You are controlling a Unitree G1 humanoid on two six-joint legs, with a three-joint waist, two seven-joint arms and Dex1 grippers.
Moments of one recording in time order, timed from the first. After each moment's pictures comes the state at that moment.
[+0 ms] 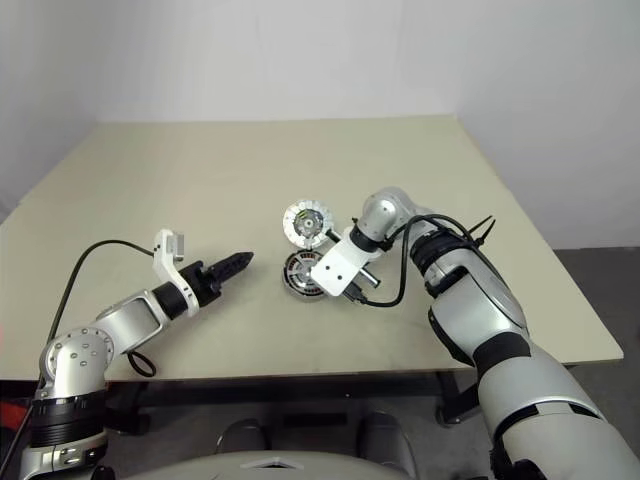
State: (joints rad) left arm -0.12 0.36 0.29 -0.24 -1.09 0.98 -0.17; right arm -1.10 -0.34 0.64 1.03 -0.30 -0.82 1.45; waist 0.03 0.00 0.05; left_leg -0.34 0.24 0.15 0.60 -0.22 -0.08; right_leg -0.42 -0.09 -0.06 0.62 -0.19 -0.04
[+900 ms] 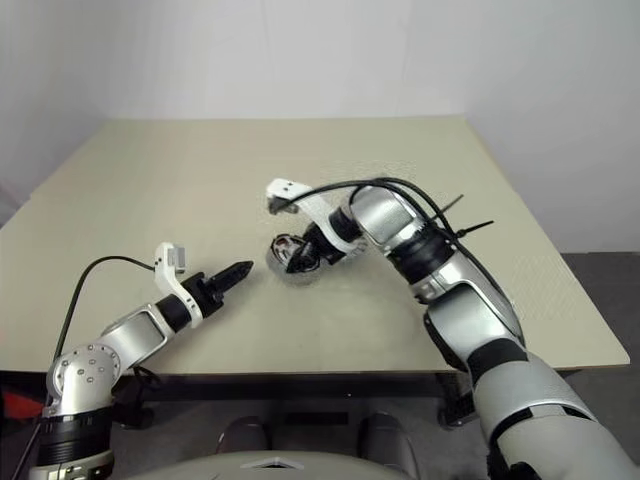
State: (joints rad) left arm -0.04 0.29 0.29 -0.27 -1.07 0.94 -0.14; right arm -1.10 -0.20 0.47 0.33 0.04 1.28 1.20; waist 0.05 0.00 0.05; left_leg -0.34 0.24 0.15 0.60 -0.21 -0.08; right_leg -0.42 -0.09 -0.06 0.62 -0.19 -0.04
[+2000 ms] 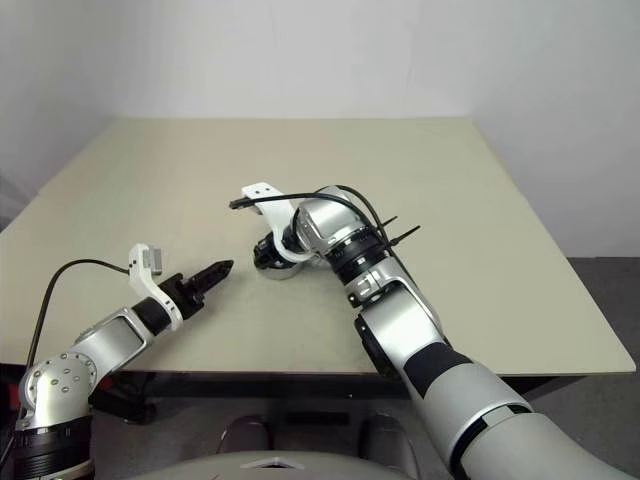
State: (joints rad) left arm 0.00 0.35 0.37 -0.31 -1.12 0.94 -0.12; right arm -1.11 0.09 0.28 0.57 0.14 1.30 0.56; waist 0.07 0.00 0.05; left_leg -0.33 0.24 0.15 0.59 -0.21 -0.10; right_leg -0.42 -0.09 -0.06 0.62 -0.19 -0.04
